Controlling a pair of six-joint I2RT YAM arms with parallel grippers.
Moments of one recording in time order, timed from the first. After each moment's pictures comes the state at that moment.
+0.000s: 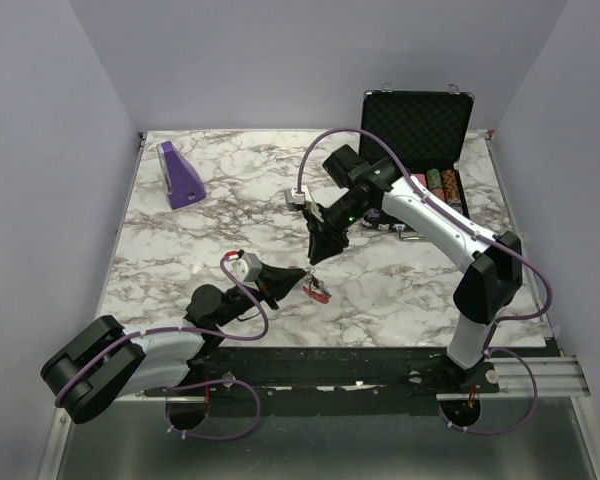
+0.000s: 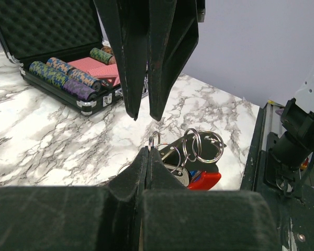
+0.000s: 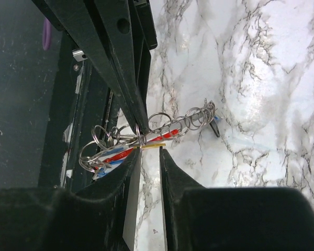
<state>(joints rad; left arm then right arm) -0.77 1.12 0.06 1.30 0.27 -0.30 0.69 1.81 1.73 -1.15 -0.89 -0.81</state>
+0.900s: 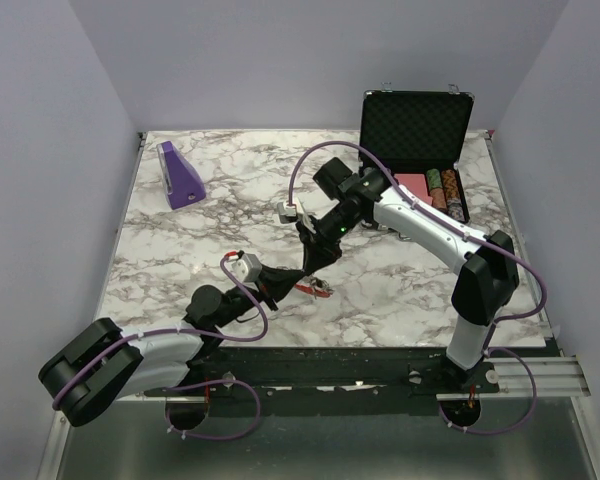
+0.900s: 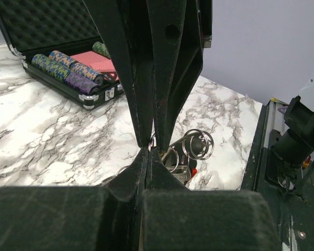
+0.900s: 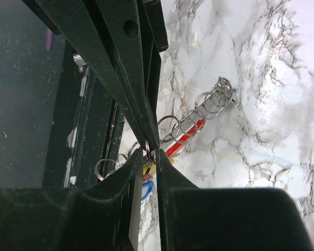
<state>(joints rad) -0.76 1.10 0.05 1.26 0.26 -0.30 0.74 1.81 1.64 -1.06 -0.89 -0.76</state>
